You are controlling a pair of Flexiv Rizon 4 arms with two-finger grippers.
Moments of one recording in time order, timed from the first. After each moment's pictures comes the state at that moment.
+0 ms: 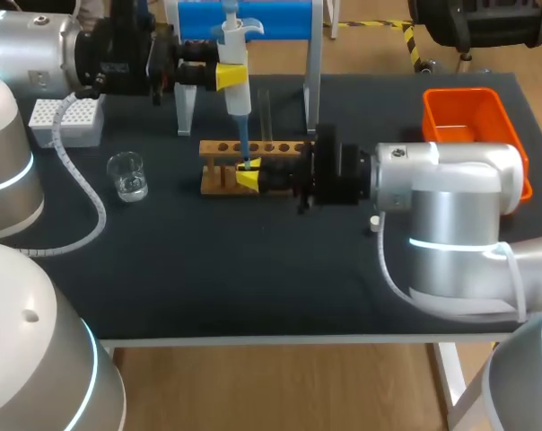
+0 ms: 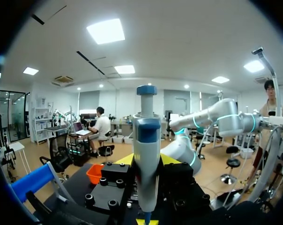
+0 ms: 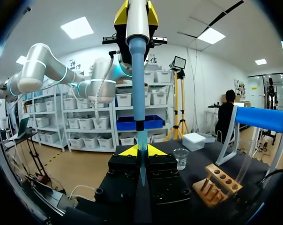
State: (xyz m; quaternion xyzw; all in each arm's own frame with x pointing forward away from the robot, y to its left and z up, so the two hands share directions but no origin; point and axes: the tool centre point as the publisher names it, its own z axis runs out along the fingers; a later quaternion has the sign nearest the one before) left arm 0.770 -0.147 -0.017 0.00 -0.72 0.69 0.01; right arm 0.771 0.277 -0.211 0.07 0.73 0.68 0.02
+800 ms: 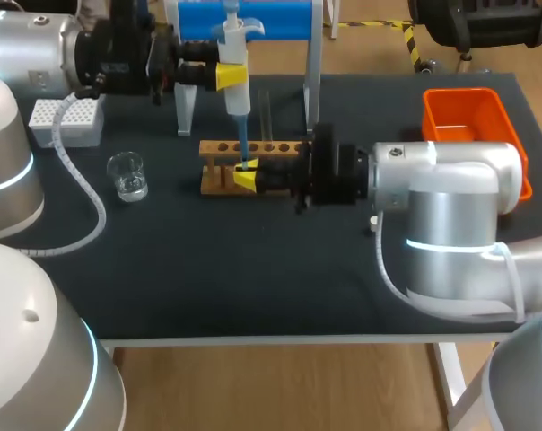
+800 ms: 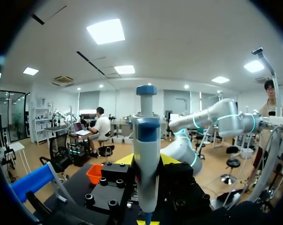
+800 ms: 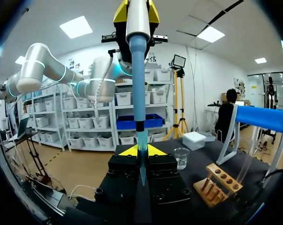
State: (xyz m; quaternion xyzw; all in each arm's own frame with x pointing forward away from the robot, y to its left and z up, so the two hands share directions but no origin) left arm 0.770 -0.147 -0.016 0.00 -0.72 0.69 0.01; right arm 0.769 0.281 -0.208 0.07 0.73 0.68 0.02
